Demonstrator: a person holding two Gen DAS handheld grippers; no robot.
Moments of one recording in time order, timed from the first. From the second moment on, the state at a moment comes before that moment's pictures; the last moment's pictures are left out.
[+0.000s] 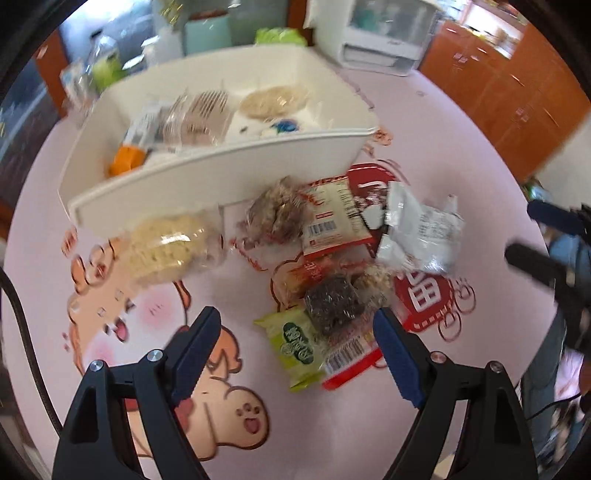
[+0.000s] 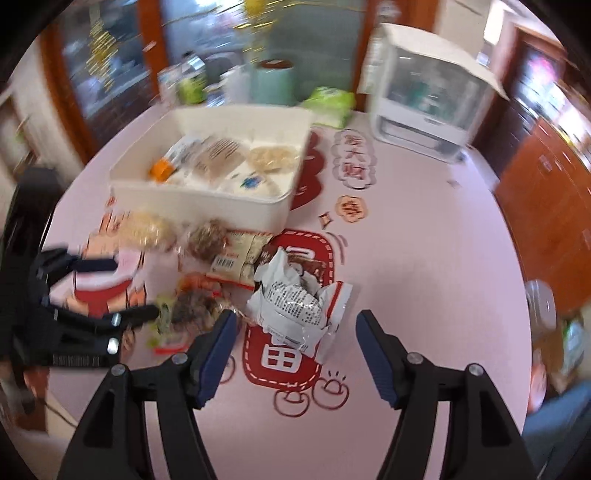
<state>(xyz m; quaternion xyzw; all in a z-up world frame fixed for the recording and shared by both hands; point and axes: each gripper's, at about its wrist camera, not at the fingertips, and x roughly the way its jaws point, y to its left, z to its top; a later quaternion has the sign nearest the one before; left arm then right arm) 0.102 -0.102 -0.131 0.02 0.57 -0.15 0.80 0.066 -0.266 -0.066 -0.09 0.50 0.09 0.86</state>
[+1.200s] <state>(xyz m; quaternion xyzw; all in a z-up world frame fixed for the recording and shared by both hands) 0.110 -0.102 -0.194 -0.05 0.64 -0.07 0.77 0.102 -0.249 -0.172 -0.31 0.46 0.28 0.79</state>
